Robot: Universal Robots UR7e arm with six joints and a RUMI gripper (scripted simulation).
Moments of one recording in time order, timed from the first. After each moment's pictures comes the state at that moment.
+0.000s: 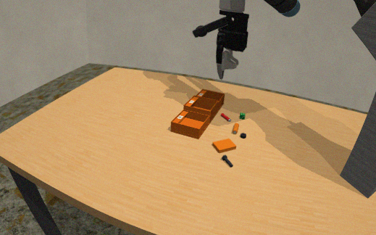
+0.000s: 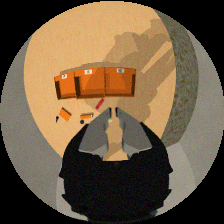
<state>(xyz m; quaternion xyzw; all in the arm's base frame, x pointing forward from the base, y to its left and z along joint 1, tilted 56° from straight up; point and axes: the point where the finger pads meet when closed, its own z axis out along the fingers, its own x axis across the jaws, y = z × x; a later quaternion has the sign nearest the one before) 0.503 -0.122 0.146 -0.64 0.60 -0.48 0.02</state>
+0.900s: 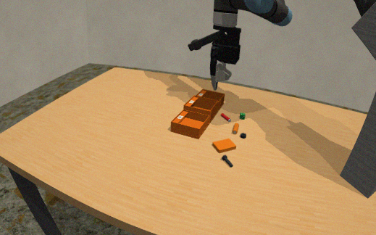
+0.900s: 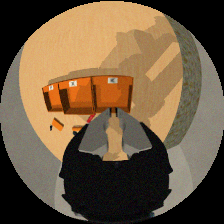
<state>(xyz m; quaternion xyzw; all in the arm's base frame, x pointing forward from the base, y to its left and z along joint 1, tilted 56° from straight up) 0.549 -0.164 0.145 -0.65 0.60 -0.47 0.02</state>
